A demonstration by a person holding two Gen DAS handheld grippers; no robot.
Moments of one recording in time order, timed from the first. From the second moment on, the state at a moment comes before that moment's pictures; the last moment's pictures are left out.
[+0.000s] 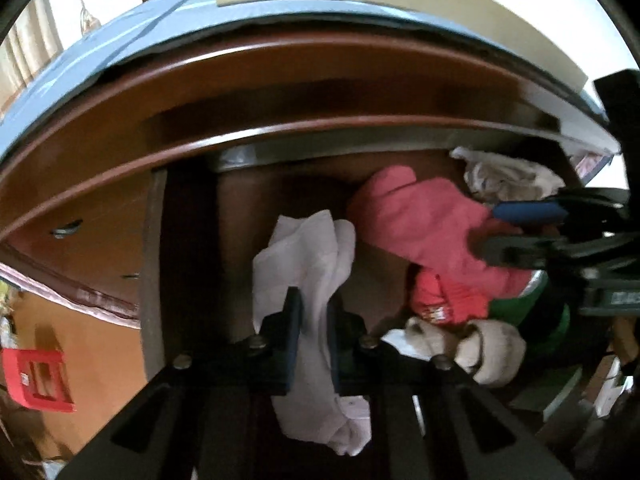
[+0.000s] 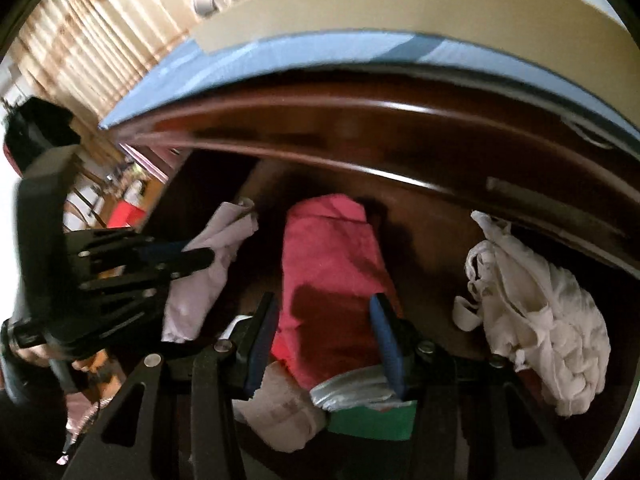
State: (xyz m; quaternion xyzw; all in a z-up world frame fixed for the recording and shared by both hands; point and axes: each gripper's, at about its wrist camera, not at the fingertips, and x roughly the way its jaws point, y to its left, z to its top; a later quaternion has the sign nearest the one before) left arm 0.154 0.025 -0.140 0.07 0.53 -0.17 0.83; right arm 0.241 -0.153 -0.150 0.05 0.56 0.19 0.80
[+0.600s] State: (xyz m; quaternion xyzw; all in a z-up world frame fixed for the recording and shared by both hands) left arm 0.149 0.041 -0.121 0.03 0.52 -0.19 0.83; right arm 0.273 -0.106 -0.182 -0.07 0.61 0.16 0.77
